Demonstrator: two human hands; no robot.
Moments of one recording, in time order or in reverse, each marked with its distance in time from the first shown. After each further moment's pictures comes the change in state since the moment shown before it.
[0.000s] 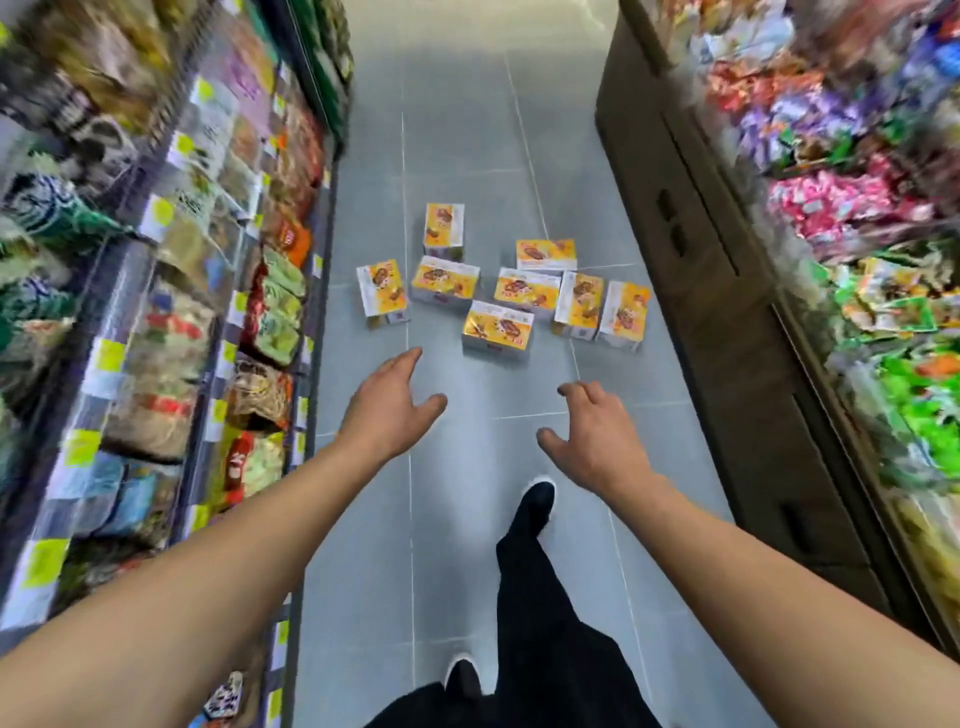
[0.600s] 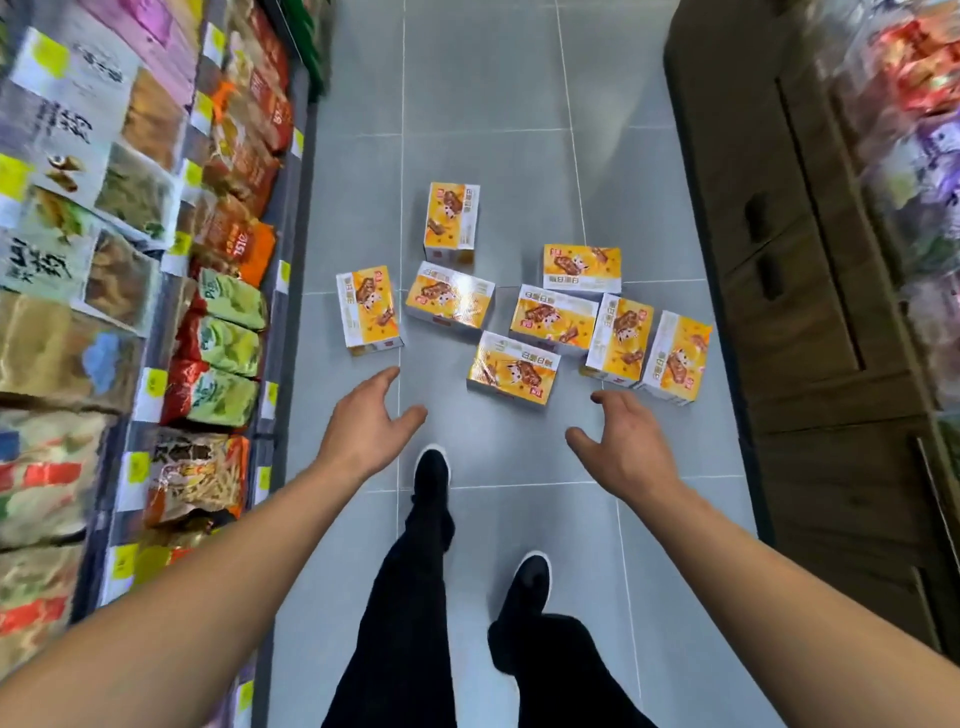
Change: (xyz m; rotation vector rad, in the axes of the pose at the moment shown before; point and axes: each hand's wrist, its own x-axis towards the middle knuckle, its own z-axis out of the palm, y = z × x) left_hand 0.371 -0.062 0.030 -0.092 -0.104 -0.311; right_hand 0.404 0.033 0.011 0.096 -0.176 0.187
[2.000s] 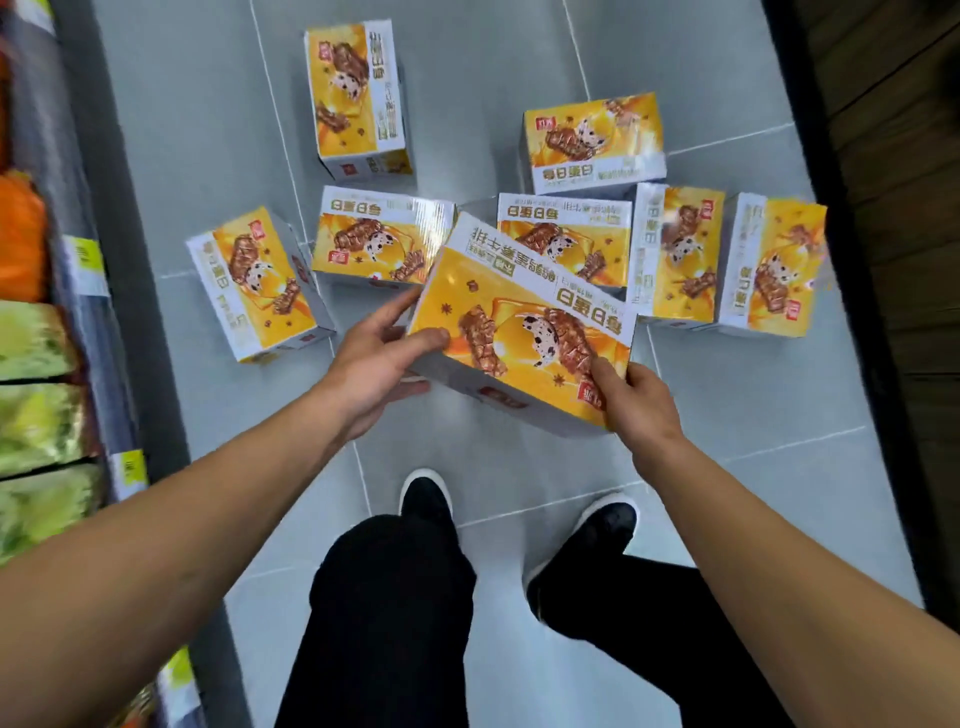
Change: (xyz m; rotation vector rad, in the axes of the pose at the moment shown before) left_hand 0.349 -0.059 0.231 -0.718 -0.464 -0.235; right_hand 0.318 0.103 0.239 0.817 0.030 0.585
